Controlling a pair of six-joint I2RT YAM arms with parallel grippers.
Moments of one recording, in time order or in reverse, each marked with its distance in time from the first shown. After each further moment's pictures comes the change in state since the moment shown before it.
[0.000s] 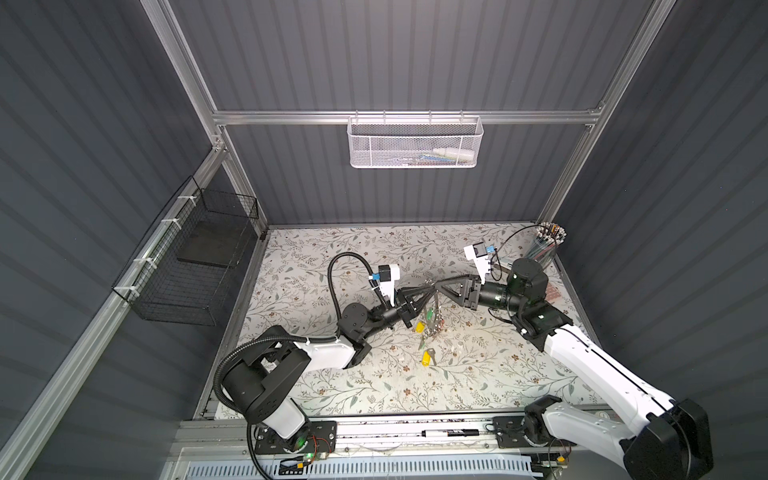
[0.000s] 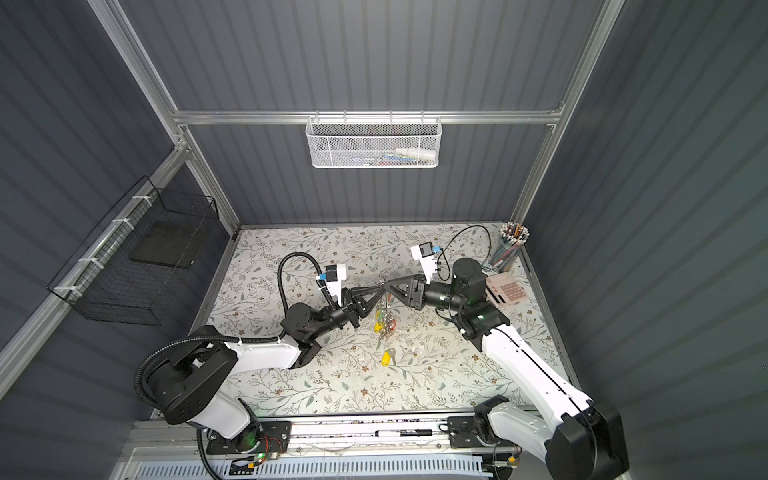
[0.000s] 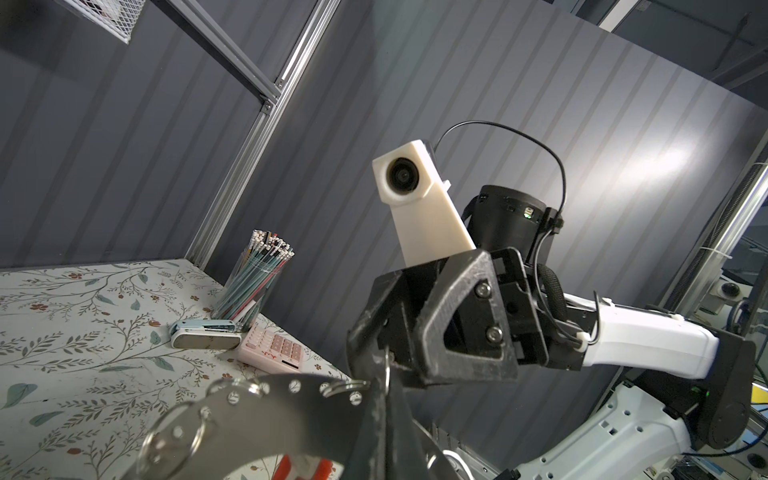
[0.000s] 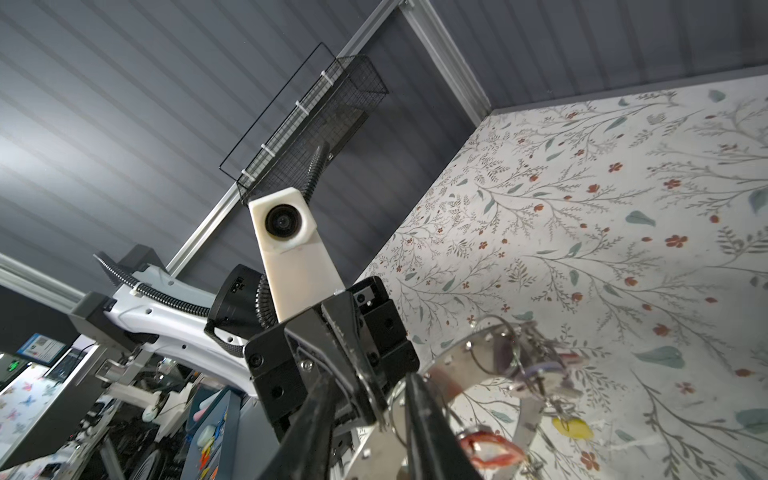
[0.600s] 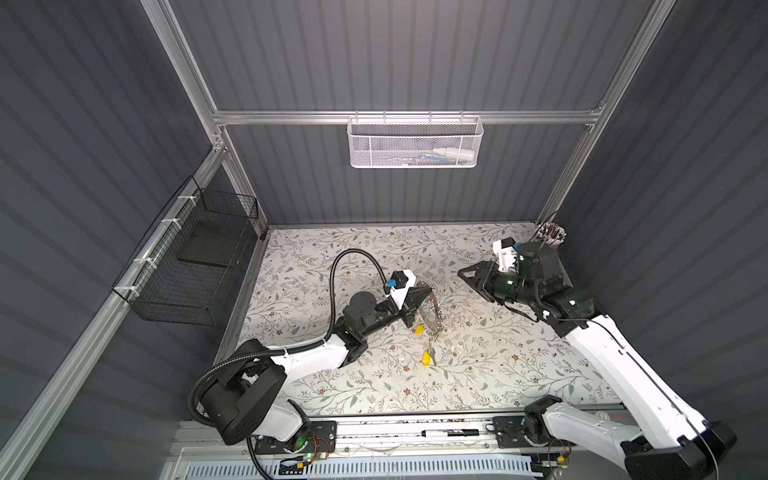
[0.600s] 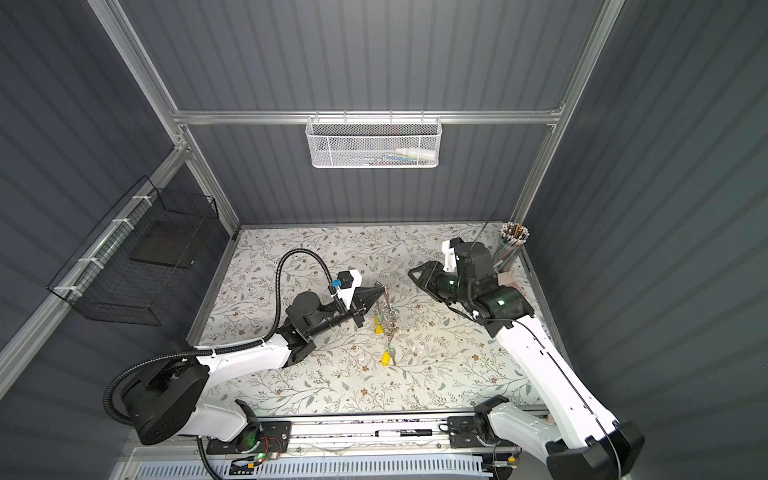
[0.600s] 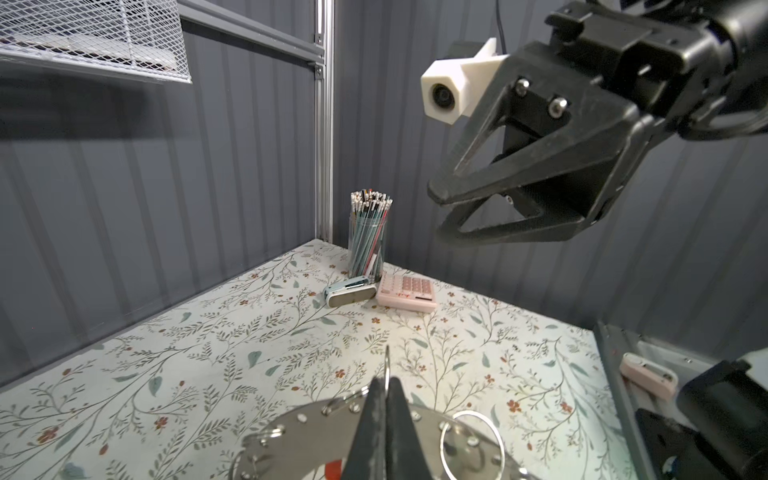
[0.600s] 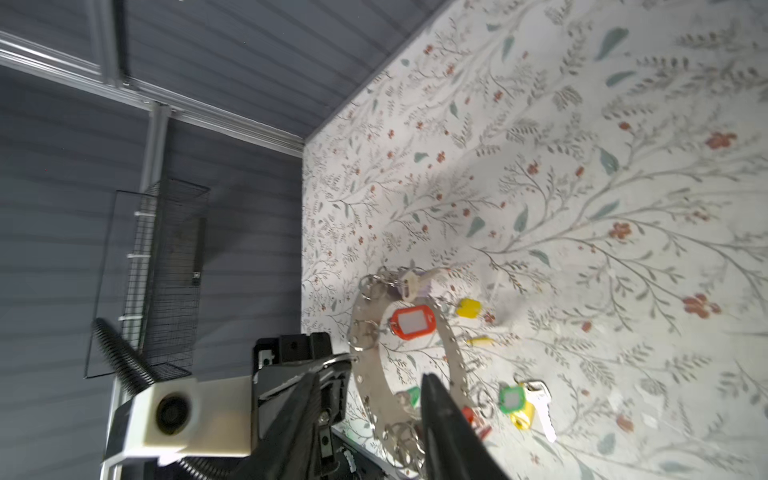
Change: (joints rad) left arm -0.007 -0.138 0.052 -0.521 -0.113 0.652; right arm 0.007 0.053 0.375 -0.760 0.461 0.322
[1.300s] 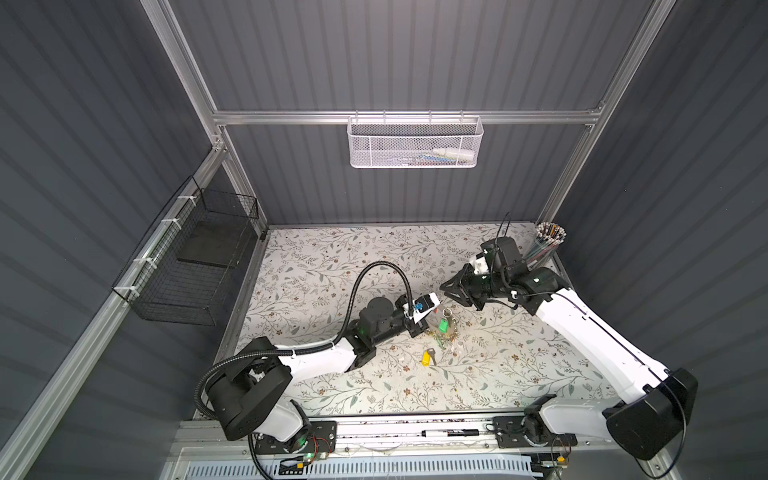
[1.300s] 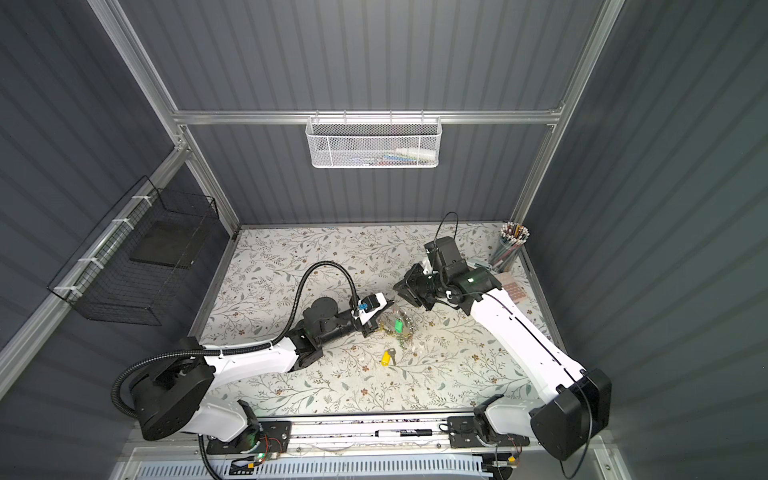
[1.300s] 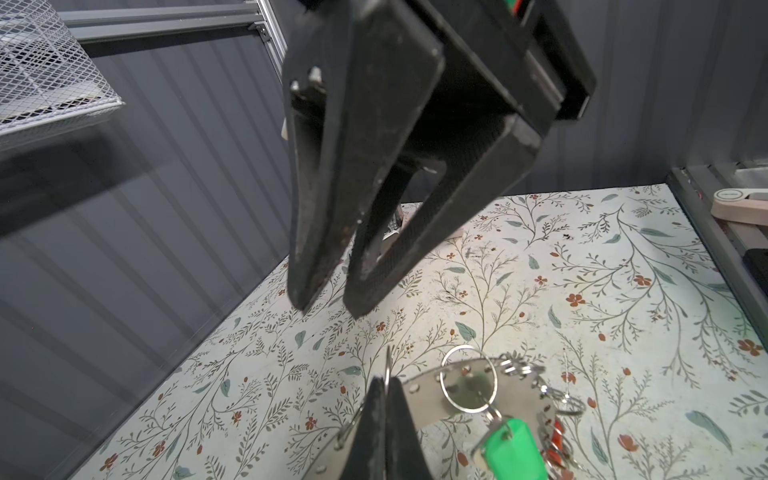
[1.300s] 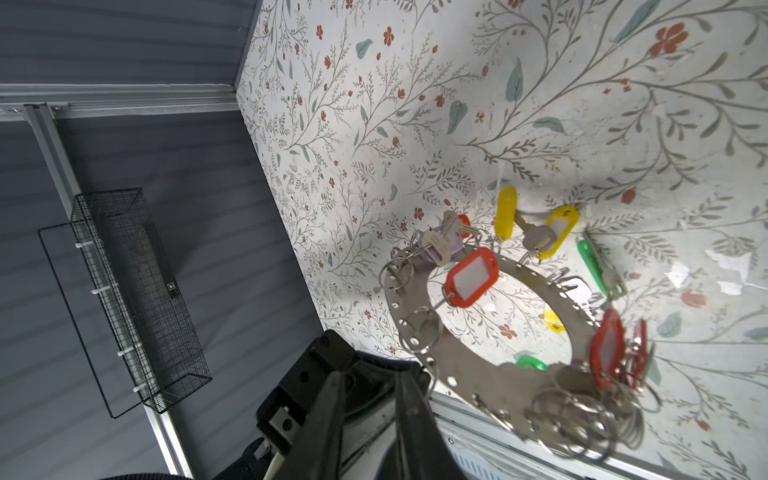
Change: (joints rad) left arm -0.094 0.039 0.020 -0.128 -0.124 0.392; right arm 0.083 0.185 0.069 -0.082 -0.074 0.232
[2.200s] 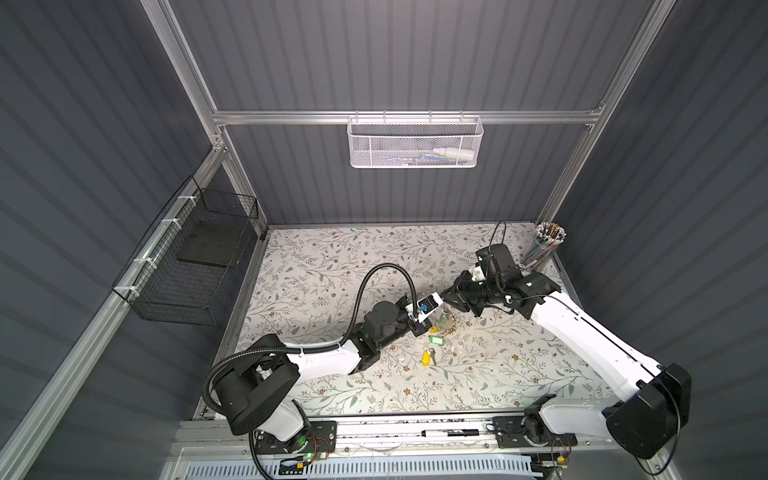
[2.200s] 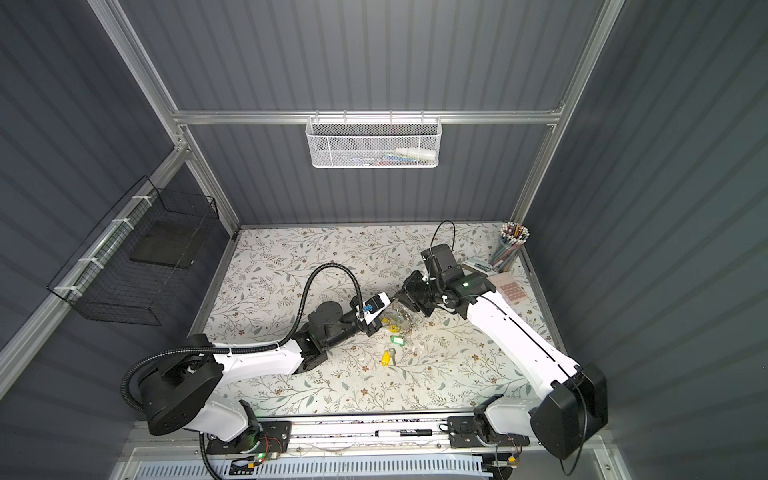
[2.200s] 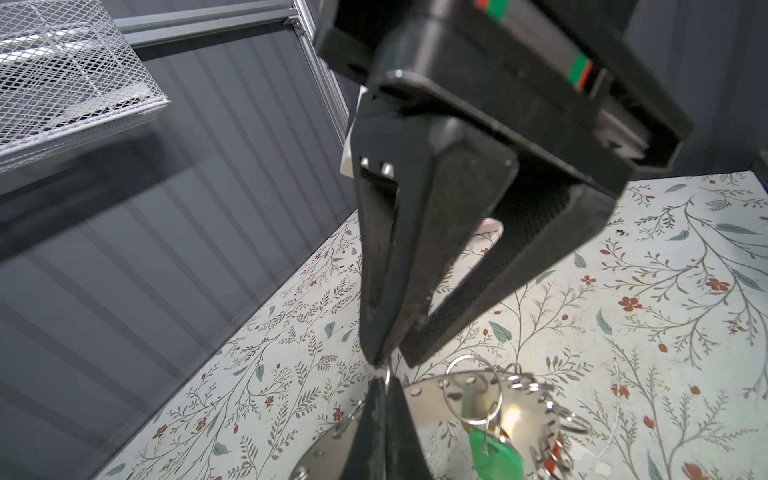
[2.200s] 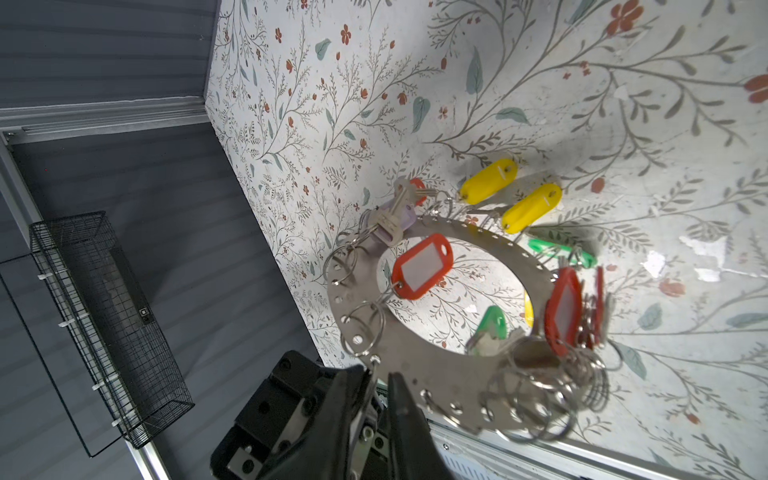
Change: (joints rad) left arm -0.041 0.036 0.000 0.059 -0.135 0.025; right arm 0.011 0.001 -0.076 0.034 0.034 0.042
